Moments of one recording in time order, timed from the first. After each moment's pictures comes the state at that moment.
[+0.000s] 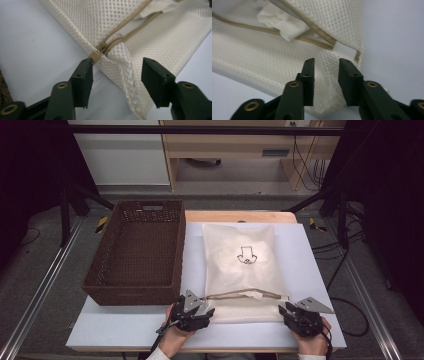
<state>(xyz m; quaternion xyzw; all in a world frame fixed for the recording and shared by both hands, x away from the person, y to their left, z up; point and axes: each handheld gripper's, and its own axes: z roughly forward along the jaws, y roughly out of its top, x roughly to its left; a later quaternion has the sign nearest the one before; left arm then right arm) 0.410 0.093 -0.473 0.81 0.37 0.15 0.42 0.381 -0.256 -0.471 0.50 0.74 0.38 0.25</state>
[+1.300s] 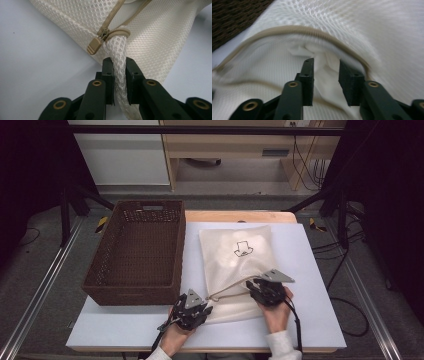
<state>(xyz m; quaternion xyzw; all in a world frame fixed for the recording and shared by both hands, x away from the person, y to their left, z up) 0.415 0.090 -0.480 0.83 0.36 0.12 0.41 0.444 -0.185 -0.449 0.47 0.74 0.42 0.25</state>
